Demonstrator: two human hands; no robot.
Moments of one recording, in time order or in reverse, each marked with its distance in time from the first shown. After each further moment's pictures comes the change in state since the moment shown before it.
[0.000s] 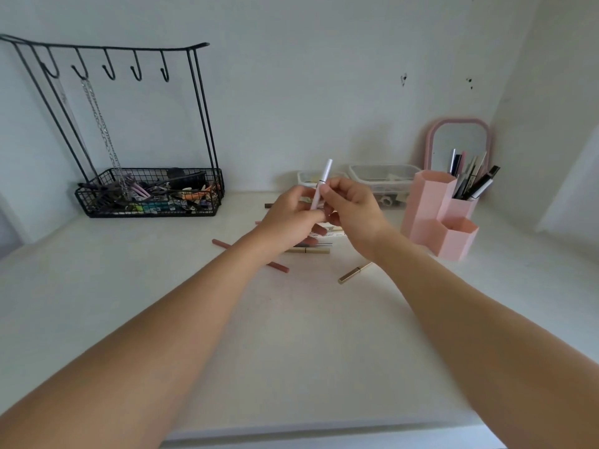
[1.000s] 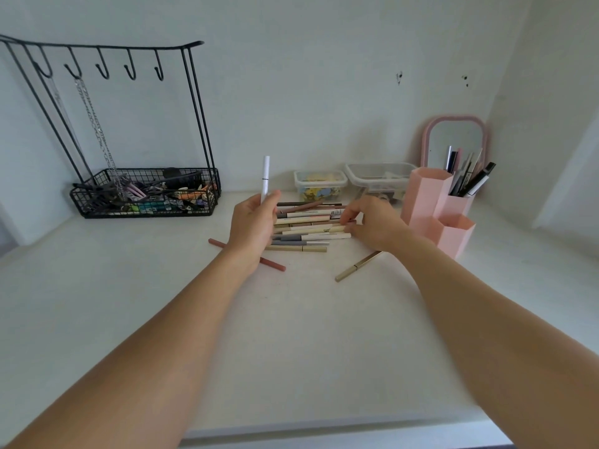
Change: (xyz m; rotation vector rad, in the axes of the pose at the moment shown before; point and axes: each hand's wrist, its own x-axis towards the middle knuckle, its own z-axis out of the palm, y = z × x) left_hand -0.002 -0.028 -0.022 -0.248 0.364 -0.045; right_hand 0.013 0.022 -0.058 -1.107 -0.082 -0.003
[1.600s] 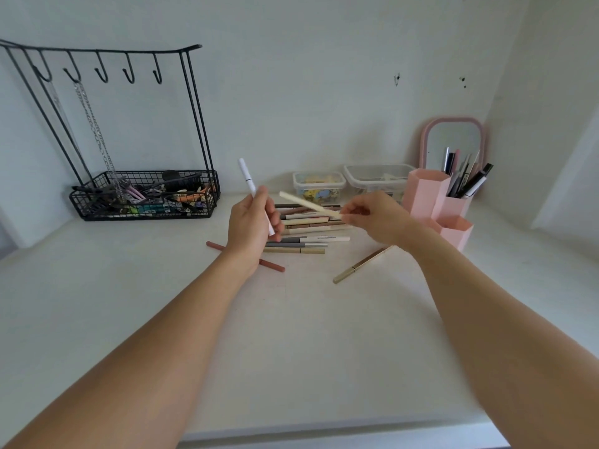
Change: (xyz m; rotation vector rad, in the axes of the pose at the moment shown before) left_hand -0.005 0.003 0.004 -0.124 0.004 0.050; right_hand -0.005 -0.008 -0.020 0.248 -0.063 0.004
